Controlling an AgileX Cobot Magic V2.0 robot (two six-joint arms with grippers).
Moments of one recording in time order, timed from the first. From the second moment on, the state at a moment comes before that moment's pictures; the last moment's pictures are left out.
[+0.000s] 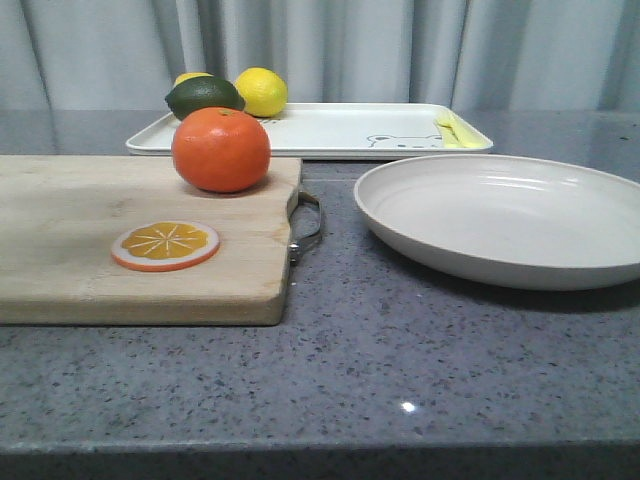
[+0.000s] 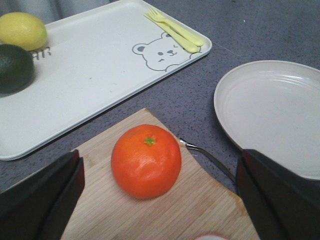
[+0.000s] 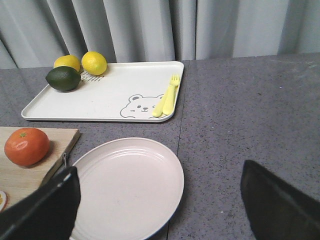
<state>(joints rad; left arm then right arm) -0.43 1.16 -0.89 -0.80 0.38 0.87 0.14 0.35 -0.78 0.14 0.75 0.08</state>
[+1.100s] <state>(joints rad) -0.49 1.59 -1.04 -0.81 0.30 0.88 0.14 0.35 -0.78 0.14 0.75 0.08</state>
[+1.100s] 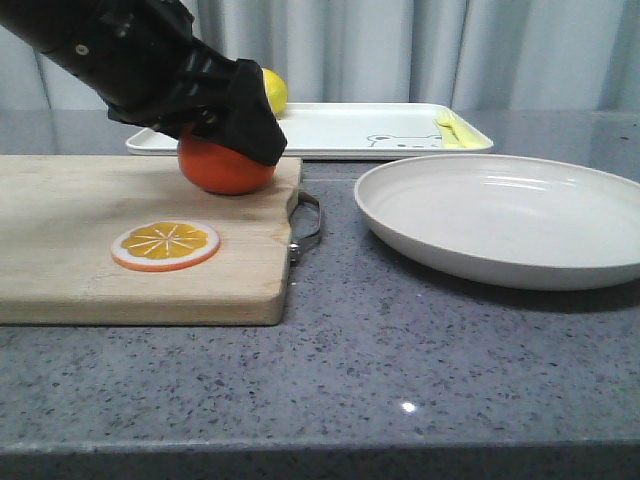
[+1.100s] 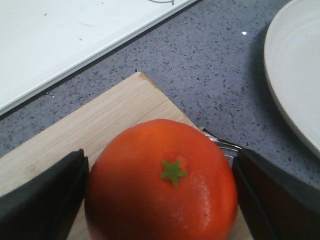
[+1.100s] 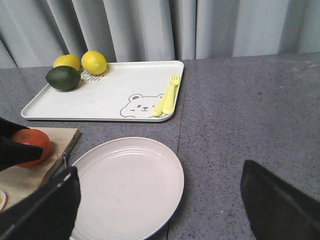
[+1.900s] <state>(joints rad) -0.66 1.54 -1.15 -0.81 0.30 0.88 0.14 0.35 -0.78 0.14 0.75 0.08</state>
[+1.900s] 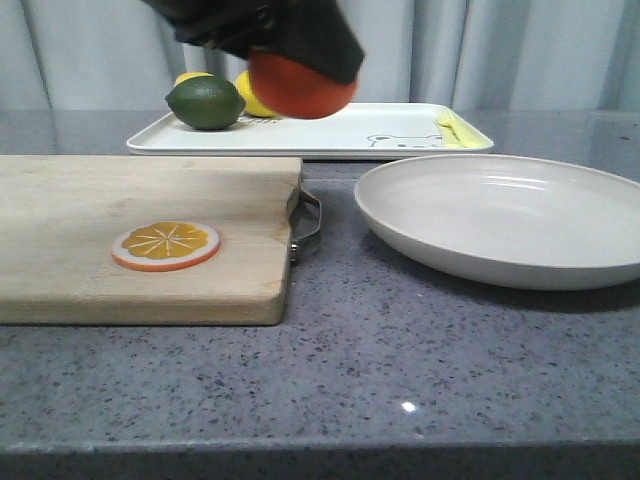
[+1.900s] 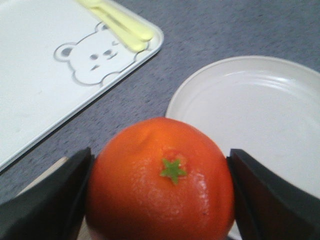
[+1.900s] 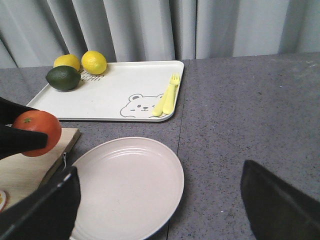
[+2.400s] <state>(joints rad) -0.87 1.76 -1.29 -0.82 0.22 0.88 0.14 0.35 -0.78 0.14 0.76 0.08</state>
